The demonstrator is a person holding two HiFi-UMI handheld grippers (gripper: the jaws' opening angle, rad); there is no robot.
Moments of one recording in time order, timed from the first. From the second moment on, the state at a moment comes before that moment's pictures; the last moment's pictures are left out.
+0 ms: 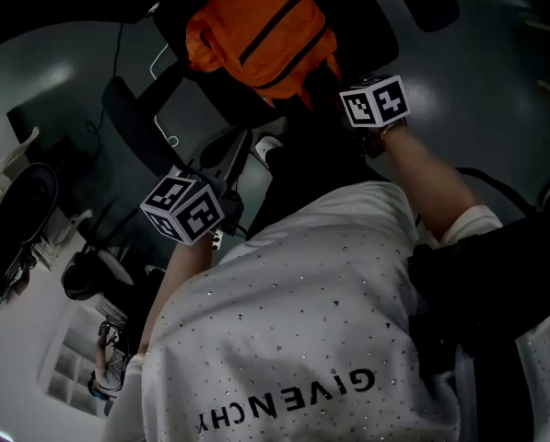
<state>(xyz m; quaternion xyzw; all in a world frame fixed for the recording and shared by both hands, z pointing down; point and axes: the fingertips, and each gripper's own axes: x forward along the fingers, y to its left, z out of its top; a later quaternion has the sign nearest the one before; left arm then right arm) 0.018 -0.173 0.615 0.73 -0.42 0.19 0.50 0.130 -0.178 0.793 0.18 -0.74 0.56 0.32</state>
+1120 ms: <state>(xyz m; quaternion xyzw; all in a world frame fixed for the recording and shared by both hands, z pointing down) -0.100 -0.057 0.549 0.73 -0.51 0.11 0.45 0.146 -0.102 0.687 0.44 -0.65 0.61 0.10</state>
